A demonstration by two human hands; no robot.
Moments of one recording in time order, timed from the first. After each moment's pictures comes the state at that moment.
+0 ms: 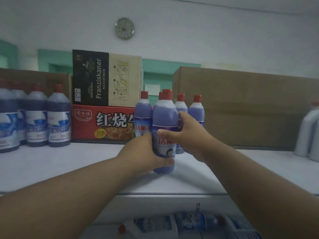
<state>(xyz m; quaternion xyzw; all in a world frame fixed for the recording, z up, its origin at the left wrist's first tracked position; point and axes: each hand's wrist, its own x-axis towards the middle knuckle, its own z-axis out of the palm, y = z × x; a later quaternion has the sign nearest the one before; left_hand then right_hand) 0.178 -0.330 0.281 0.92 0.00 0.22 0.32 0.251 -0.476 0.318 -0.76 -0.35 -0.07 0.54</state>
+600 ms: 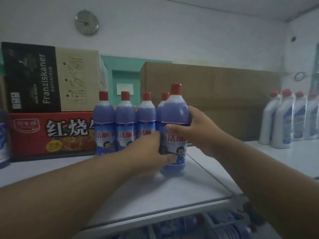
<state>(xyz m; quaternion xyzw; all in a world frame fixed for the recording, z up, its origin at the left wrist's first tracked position) 0.244 -0.399 0.301 0.95 -0.10 0.16 0.25 0.303 -0.566 0.327 -0.74 -0.31 -0.09 0.59</state>
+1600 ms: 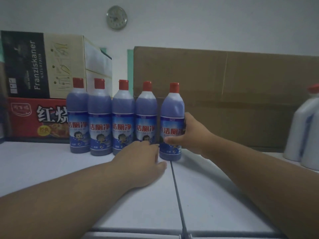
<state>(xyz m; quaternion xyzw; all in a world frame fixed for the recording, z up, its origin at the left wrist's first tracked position) 0.301 -0.477 0.270 0.98 0.04 0.17 0.04 0.422 -0.617 0.305 -0.81 -0.34 -0.04 0.47</state>
